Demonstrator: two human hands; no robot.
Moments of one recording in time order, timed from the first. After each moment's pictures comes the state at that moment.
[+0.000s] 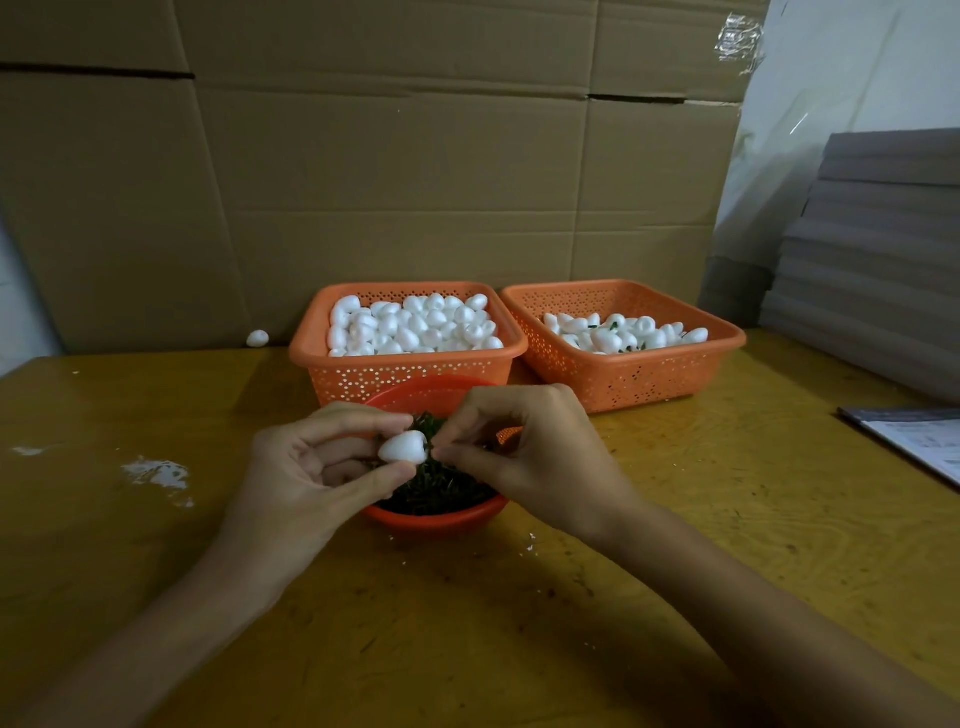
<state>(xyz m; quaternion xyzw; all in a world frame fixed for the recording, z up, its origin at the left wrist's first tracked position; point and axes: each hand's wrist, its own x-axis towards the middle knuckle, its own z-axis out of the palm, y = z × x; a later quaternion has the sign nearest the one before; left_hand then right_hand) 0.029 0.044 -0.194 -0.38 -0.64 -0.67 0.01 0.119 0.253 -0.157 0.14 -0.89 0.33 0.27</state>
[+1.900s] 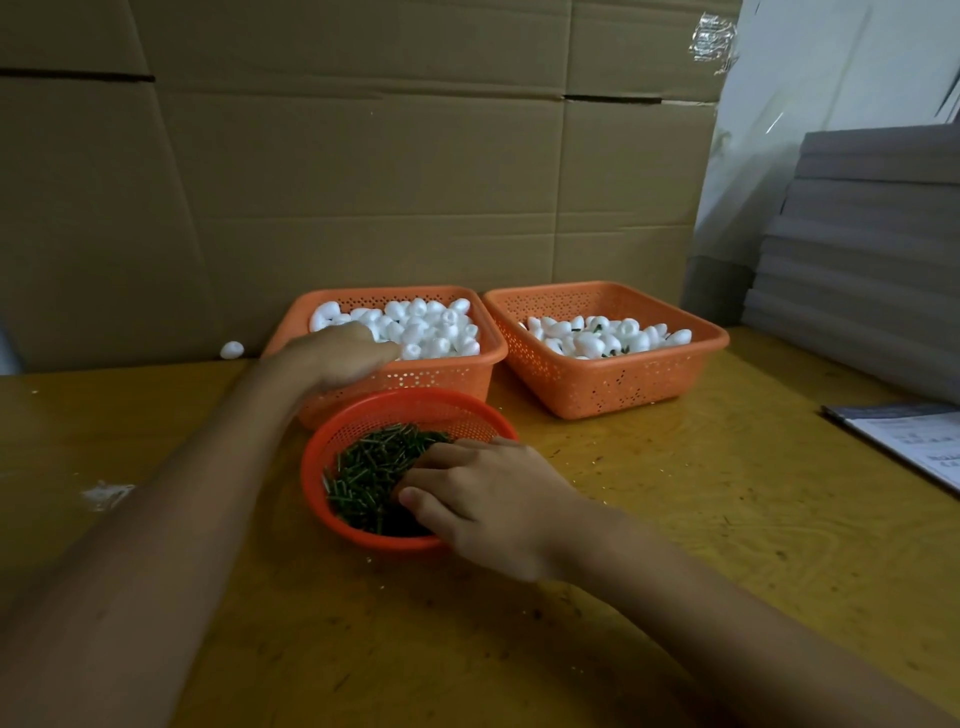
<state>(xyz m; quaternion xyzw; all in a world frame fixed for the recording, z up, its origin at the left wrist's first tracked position) -0.106 0.128 -0.121 -0.26 -0.93 -0.25 -0.11 0.109 0.244 -0.167 0.09 -0.99 0.04 0.05</state>
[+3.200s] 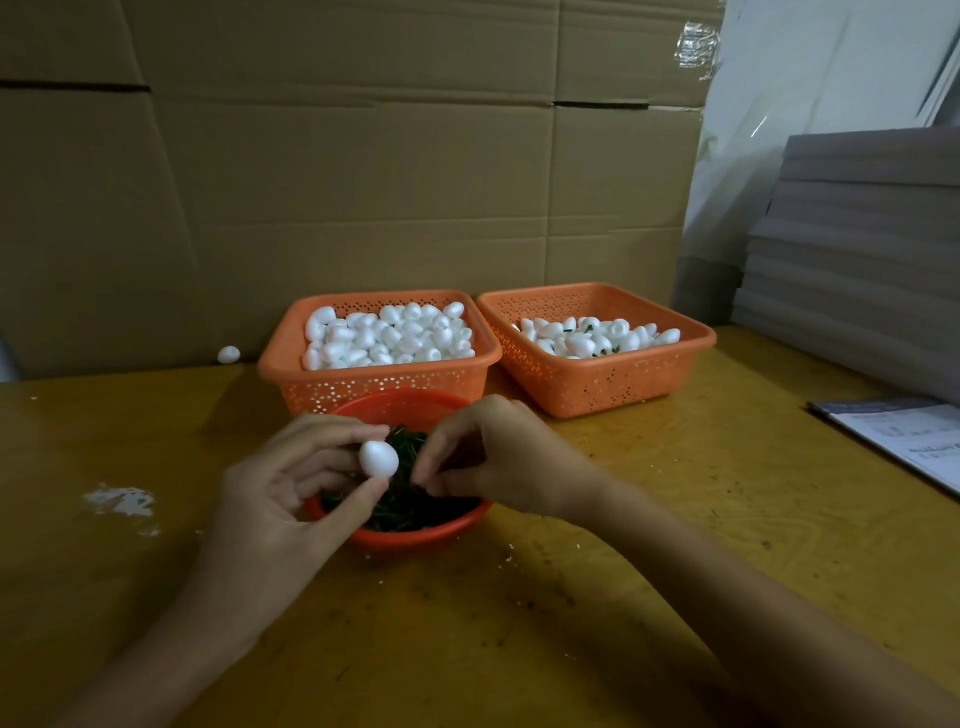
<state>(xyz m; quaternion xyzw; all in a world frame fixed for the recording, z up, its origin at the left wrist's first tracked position) 0.034 0.050 -0.195 -0.43 -0.65 -0.62 0.10 0.096 0.271 -0.158 0.11 -0.92 0.36 0.11</state>
